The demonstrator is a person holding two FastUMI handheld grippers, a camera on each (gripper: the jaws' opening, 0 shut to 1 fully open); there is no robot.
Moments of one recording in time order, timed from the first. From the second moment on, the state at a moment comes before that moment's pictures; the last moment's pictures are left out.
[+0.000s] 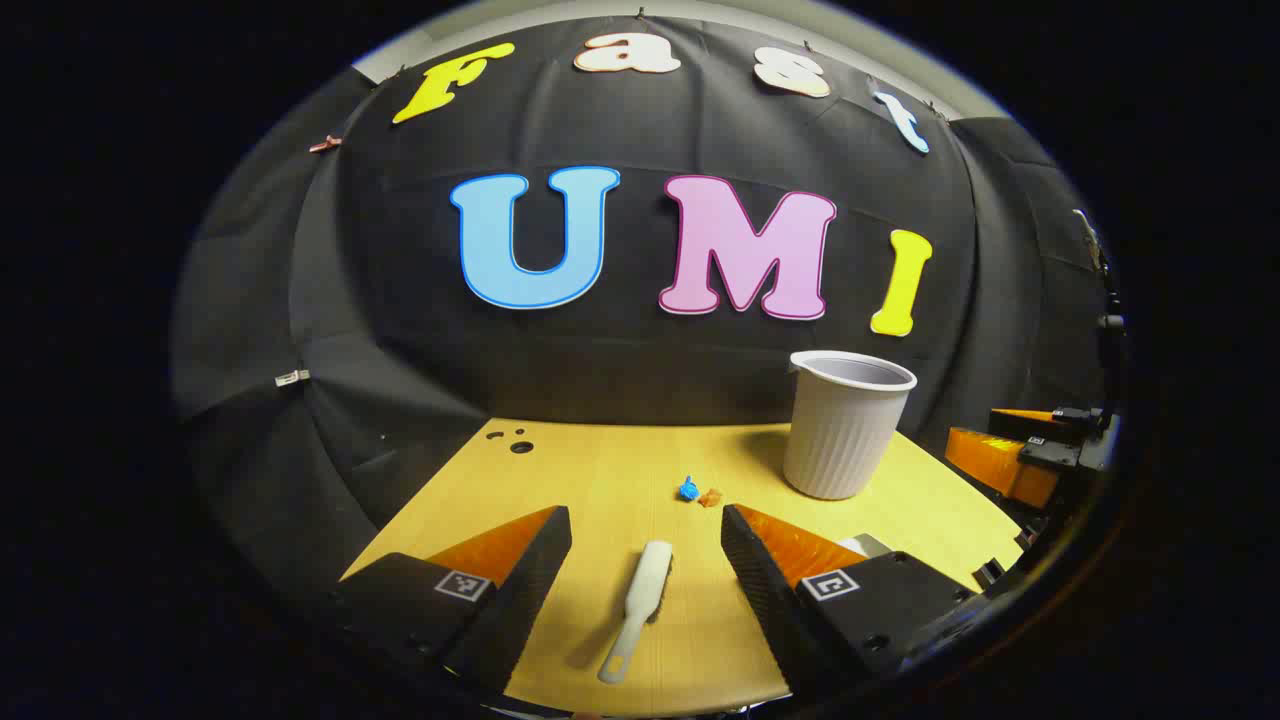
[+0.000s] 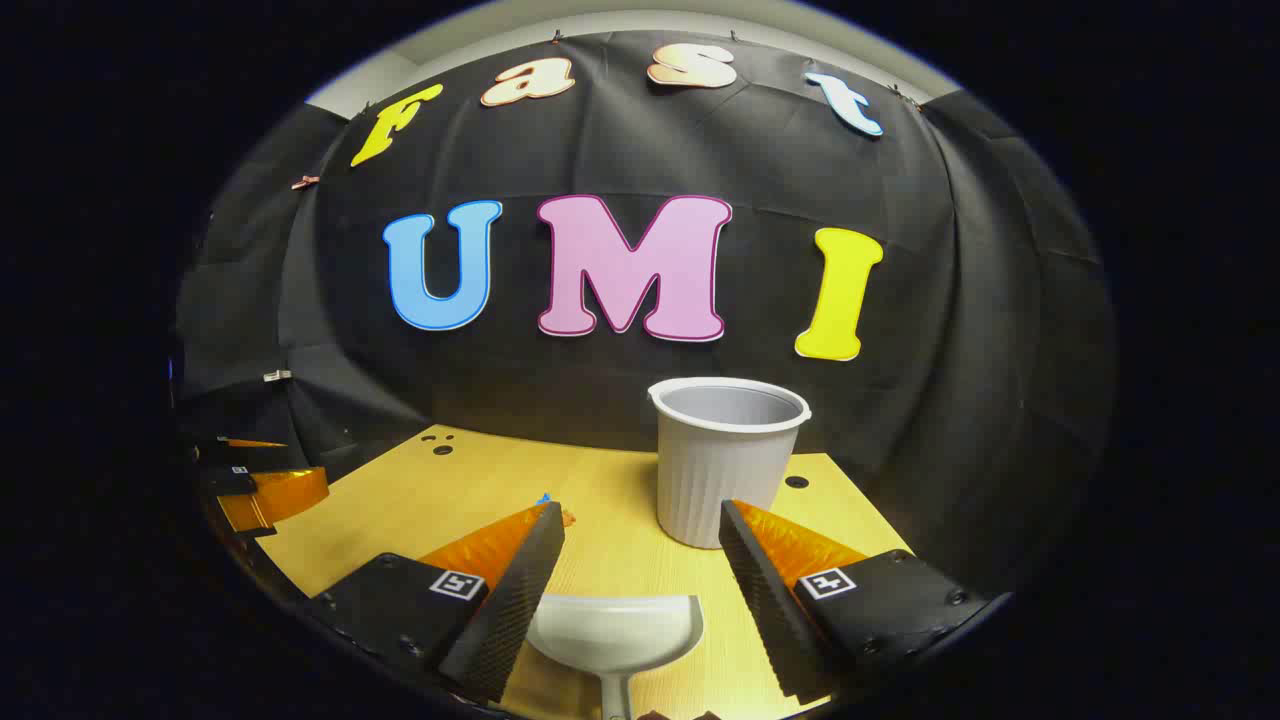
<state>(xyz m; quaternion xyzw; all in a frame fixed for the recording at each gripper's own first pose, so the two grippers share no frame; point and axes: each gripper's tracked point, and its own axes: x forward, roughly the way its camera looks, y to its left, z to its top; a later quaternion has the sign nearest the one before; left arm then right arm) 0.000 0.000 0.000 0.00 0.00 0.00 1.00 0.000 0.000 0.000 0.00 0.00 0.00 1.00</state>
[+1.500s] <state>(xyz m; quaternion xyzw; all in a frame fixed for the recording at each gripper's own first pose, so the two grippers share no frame) 0.079 0.024 -0.186 0.05 0.33 -0.03 0.94 0.018 0.030 -0.092 -0.03 0.12 0.04 0.99</state>
